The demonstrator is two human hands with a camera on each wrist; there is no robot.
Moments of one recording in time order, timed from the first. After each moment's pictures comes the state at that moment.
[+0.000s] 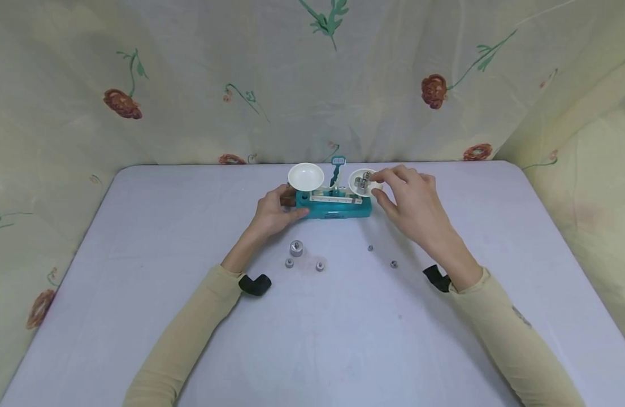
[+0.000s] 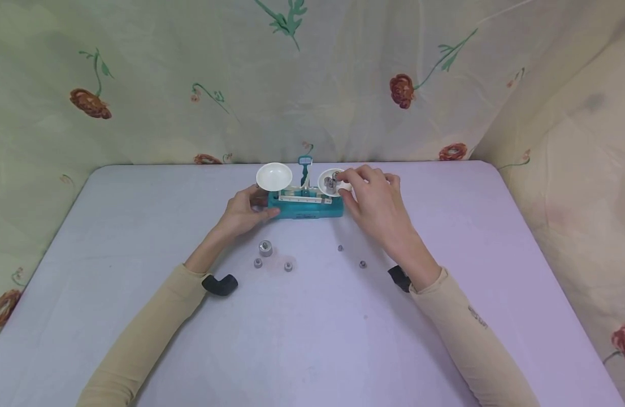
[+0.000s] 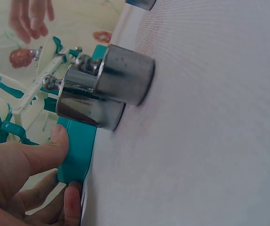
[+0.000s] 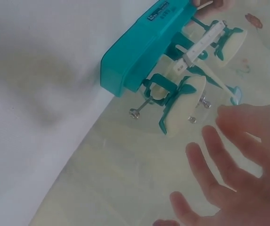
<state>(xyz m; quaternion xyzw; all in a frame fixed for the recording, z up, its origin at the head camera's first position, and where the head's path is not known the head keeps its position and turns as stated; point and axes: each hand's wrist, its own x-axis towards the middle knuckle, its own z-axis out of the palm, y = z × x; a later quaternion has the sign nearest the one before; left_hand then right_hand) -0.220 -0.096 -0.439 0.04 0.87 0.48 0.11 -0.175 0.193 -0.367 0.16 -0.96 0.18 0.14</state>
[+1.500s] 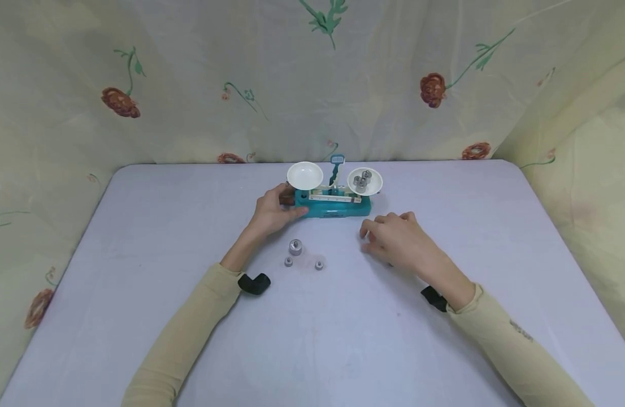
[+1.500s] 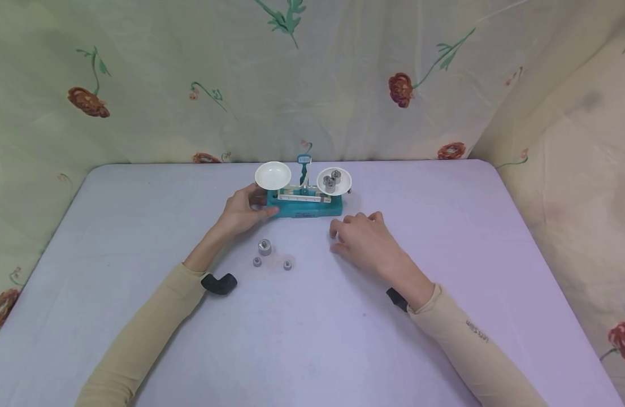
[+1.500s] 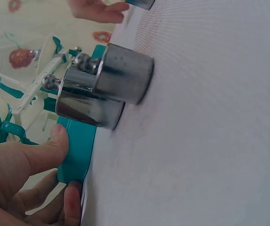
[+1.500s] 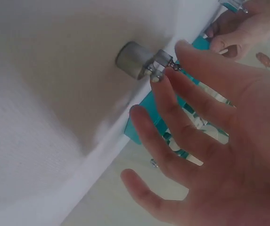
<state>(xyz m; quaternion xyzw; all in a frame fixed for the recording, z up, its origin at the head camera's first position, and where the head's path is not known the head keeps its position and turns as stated) -0.221 -0.095 -0.439 0.05 0.86 0.49 0.11 -0.147 0.190 -0.400 0.23 -0.97 0.09 -0.07</state>
